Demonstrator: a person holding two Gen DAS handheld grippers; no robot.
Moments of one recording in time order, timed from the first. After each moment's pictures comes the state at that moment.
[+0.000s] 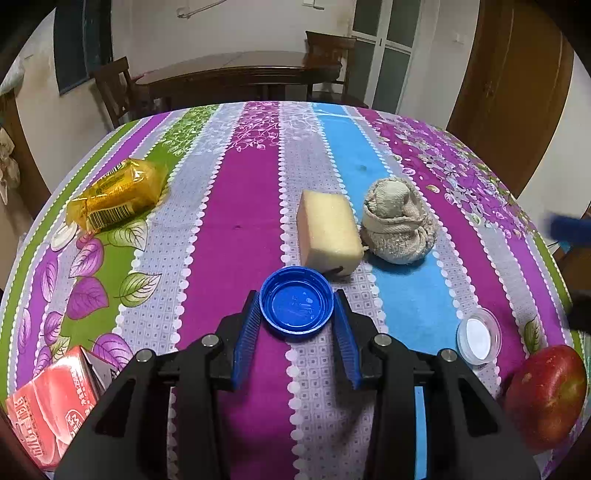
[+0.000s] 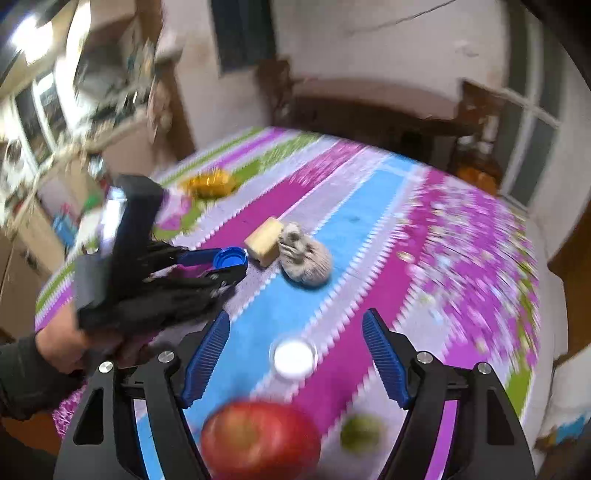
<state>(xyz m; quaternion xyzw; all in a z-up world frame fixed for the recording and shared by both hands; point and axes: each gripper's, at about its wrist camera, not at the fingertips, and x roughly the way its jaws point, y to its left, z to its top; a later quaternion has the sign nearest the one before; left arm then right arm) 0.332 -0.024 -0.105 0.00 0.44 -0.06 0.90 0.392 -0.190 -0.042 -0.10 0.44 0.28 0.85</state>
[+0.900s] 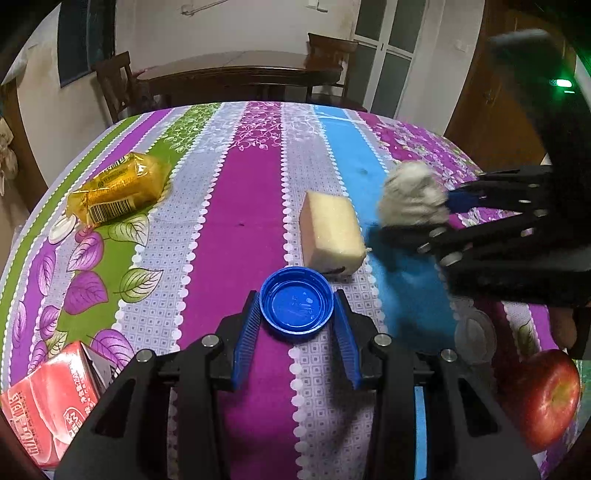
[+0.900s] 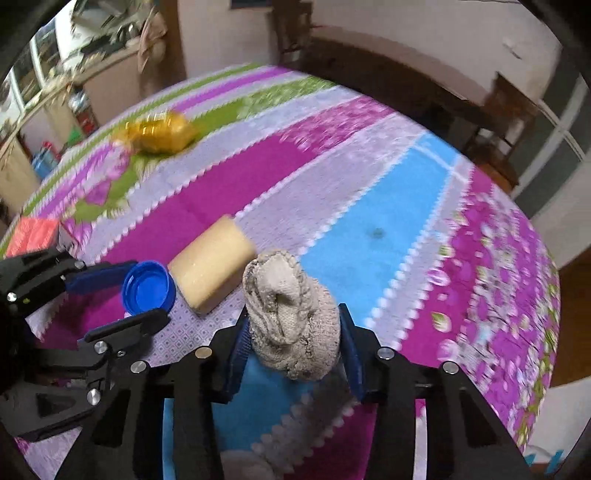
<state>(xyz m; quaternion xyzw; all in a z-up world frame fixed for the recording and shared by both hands) 0.330 -0.018 -0.104 -0.02 0.44 -0.07 0.90 0.475 -0.143 -0.090 -0.17 0.47 0.25 0.83</state>
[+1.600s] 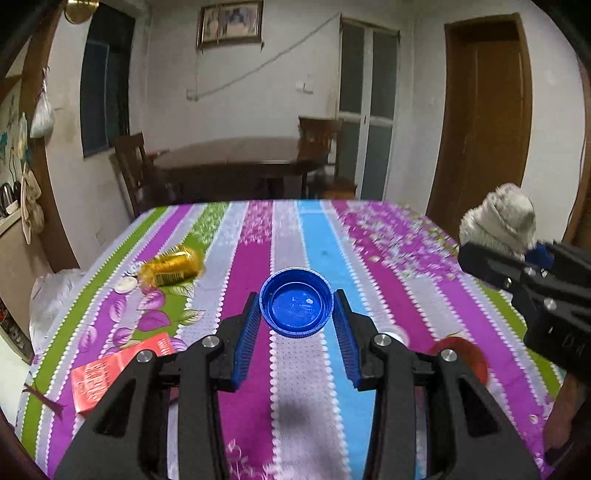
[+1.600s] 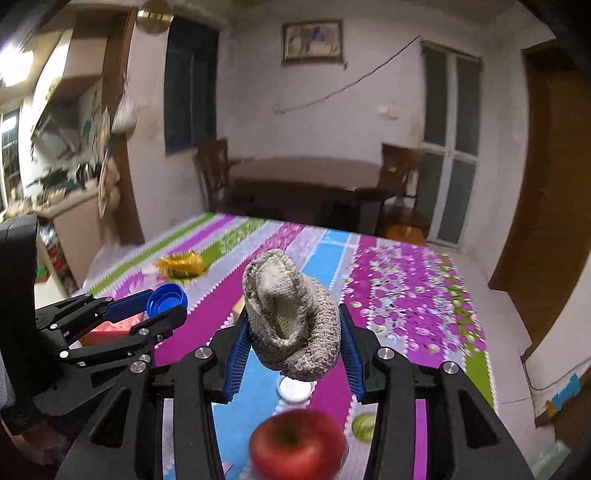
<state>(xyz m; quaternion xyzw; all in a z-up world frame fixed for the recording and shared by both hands) 0.209 -0.042 -0.011 0.01 0.27 -0.06 0.96 0.248 -0.201 0.013 -0.02 0.24 0.12 0.96</state>
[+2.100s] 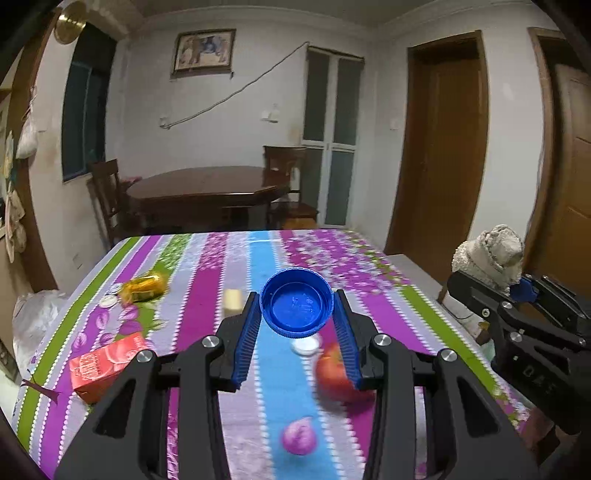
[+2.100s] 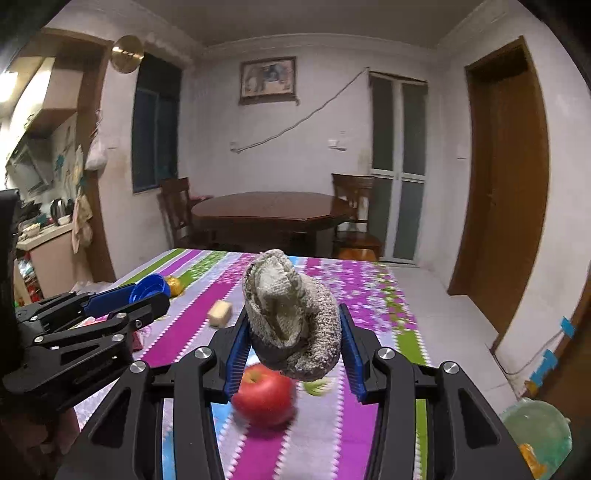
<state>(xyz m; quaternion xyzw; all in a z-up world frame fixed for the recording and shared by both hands) 0.136 -0.094 0.032 0.01 0.22 -0.14 0.97 0.107 -0.258 0.045 0.00 0.18 0.03 0.98</state>
